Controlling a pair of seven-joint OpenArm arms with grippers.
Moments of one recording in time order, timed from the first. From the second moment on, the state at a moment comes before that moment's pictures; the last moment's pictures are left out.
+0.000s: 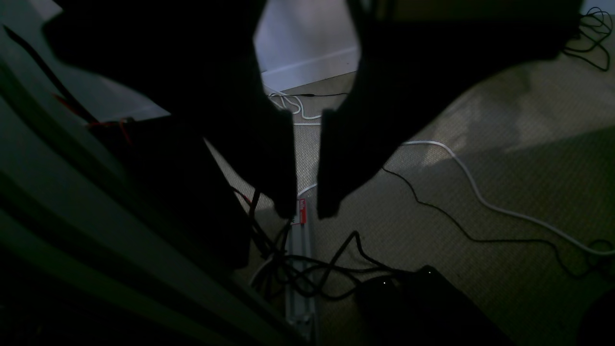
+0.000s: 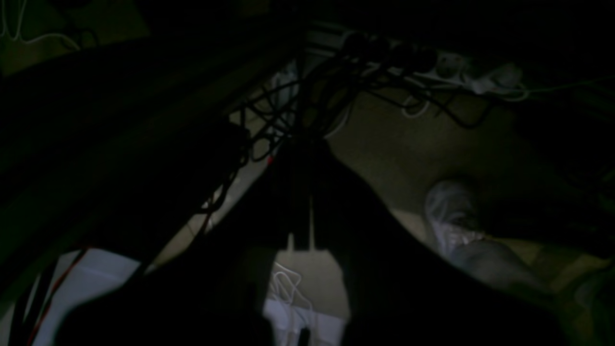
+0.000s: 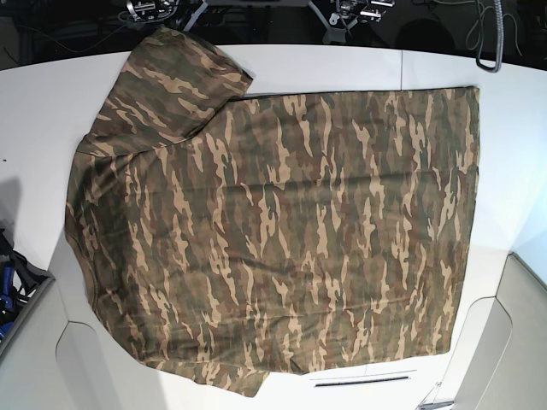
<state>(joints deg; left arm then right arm) 2.7 -3.0 11.4 11.3 -10.5 -12.2 9.2 -6.7 1.6 1.5 21.1 -8.2 16.1 -10.3</state>
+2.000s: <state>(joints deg) 50.9 -14.1 -11.3 77.1 -25.5 -24.3 23.6 -55.4 15.3 1.6 94.4 20.5 32.2 -28.2</state>
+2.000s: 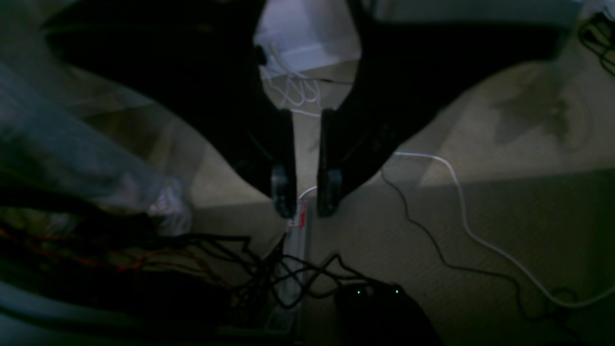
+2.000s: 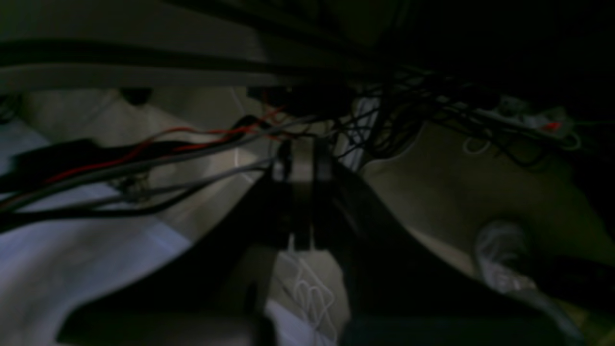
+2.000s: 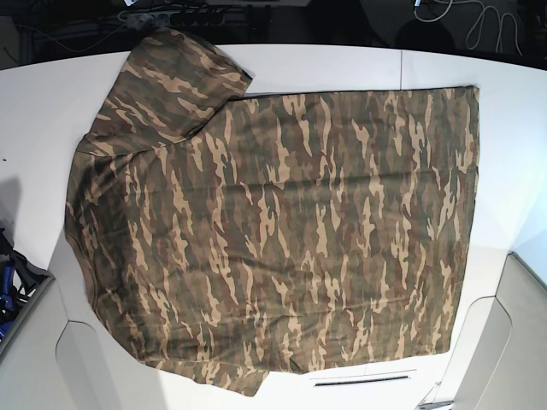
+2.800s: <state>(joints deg) 54.3 -16.9 -40.1 104.8 -46.5 -34.2 32.7 -53.0 15.7 18.0 120.8 31.2 29.2 -32.0</state>
